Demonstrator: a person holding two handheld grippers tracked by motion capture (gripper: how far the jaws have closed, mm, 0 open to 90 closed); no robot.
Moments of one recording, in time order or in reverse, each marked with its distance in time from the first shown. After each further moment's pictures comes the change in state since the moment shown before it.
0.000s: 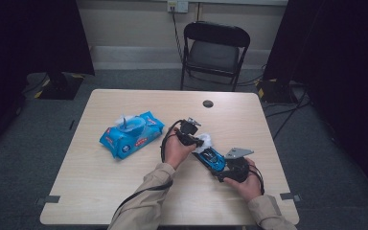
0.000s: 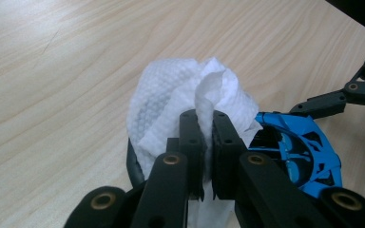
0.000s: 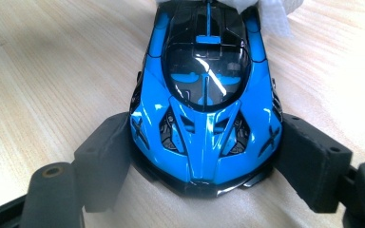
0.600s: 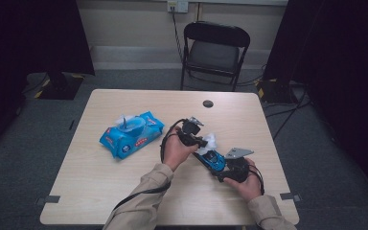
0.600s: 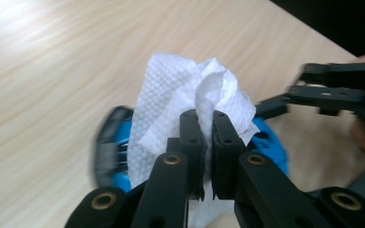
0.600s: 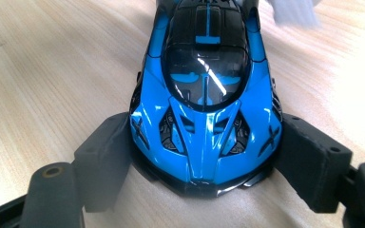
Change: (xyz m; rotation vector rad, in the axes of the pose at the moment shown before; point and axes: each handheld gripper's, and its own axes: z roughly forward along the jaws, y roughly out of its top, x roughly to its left) left arm -0.008 0.007 -0.018 -0.024 -0.036 0.015; right arm 0.000 0.000 0.000 0.002 -0.003 0.001
